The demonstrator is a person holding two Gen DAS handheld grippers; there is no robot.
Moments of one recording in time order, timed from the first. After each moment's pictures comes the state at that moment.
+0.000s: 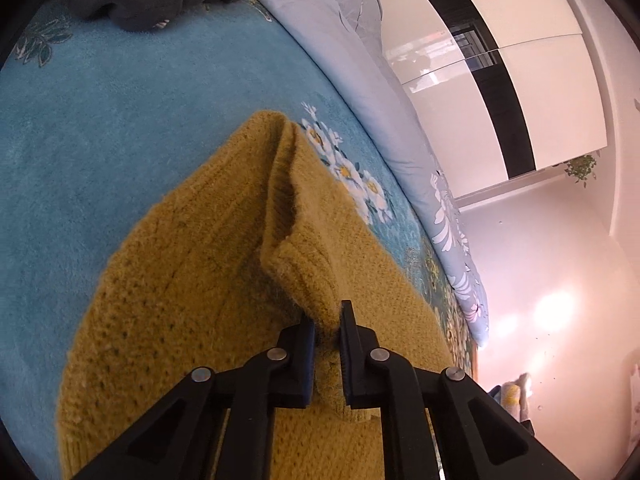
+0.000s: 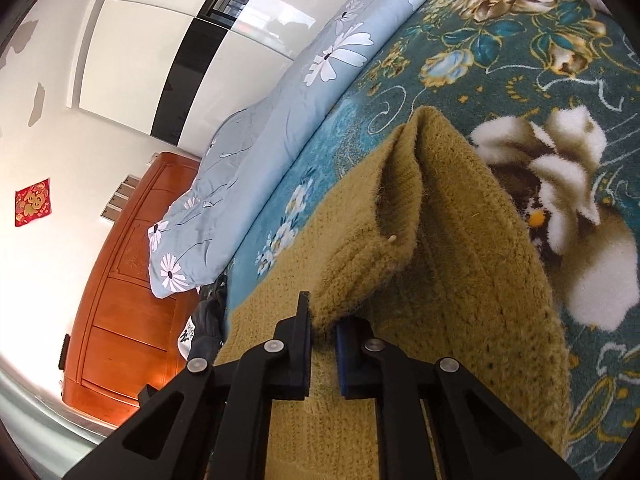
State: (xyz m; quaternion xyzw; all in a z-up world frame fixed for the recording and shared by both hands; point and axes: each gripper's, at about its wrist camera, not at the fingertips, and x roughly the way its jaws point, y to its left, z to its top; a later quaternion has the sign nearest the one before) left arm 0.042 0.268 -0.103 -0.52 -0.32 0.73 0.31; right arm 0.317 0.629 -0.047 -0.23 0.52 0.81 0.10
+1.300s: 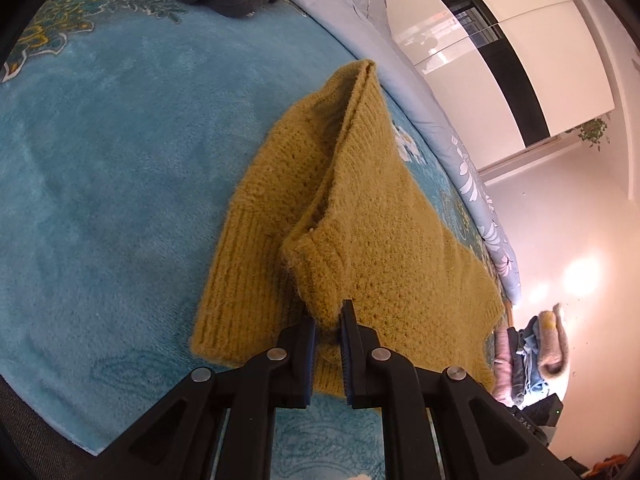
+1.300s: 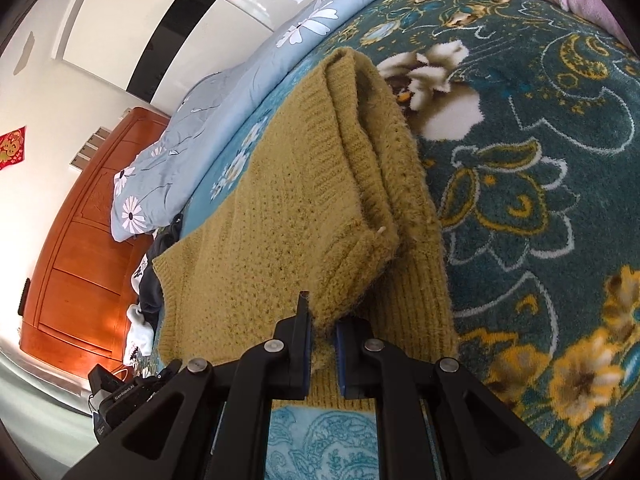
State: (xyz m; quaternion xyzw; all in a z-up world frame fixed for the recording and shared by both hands) left arm 0.151 0.190 -0.114 -0.54 -0.25 0.75 0.30; right arm 0.401 0.571 -0.075 -0.32 0.47 0.81 0.13
